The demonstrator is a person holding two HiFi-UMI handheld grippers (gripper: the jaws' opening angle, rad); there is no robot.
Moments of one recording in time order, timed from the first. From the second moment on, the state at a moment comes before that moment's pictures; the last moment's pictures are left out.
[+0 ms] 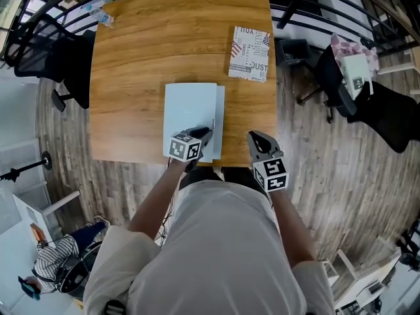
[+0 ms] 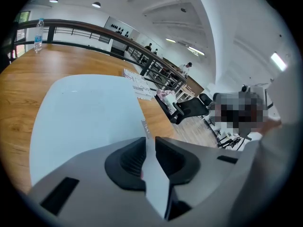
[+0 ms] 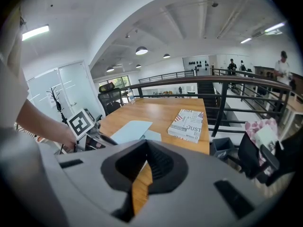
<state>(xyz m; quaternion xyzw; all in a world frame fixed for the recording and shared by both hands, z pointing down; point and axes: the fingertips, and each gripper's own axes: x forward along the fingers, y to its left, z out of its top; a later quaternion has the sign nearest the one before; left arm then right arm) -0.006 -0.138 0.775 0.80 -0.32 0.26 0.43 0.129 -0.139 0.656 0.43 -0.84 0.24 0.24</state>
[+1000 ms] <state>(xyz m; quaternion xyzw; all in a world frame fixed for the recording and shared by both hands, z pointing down) 0.012 -0.146 0.832 0.76 -0.30 0.32 0.47 0.136 -0.144 0.682 0.42 -0.83 0.26 0.26</state>
